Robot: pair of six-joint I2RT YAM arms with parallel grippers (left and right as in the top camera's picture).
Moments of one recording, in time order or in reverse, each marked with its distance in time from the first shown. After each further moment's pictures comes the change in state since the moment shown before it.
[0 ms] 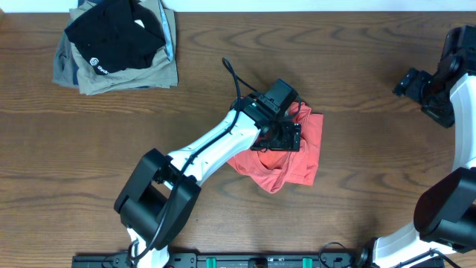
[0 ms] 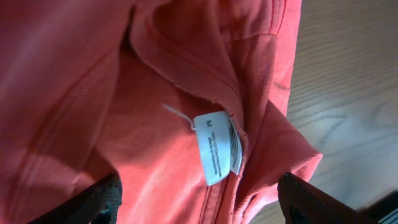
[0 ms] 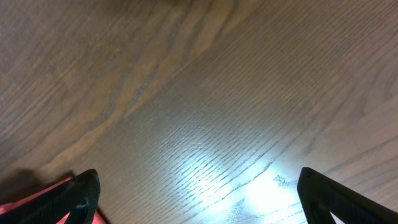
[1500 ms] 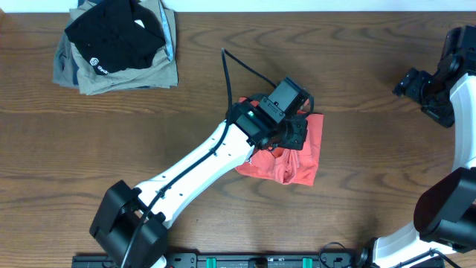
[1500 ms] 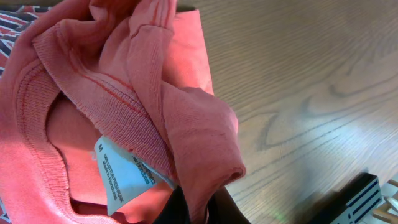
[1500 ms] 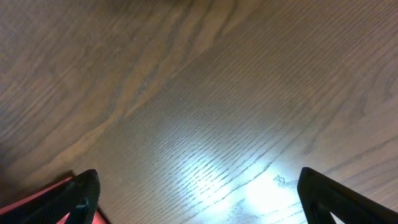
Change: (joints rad) left arm -0.077 -0.183 0.043 -0.020 -0.100 0.052; right arm 0.000 0.000 0.000 0.000 0.000 0.000
